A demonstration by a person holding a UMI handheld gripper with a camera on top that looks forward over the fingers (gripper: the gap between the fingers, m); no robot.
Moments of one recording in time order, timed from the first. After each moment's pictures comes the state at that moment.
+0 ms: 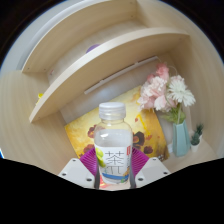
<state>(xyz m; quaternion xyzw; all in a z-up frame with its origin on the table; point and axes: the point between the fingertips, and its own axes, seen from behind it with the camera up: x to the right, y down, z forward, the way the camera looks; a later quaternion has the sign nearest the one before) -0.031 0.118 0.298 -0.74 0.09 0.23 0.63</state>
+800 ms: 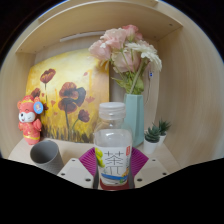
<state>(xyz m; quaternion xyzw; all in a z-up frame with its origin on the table) 0.146 0.143 0.085 -0.81 0.01 -0.02 0.59</state>
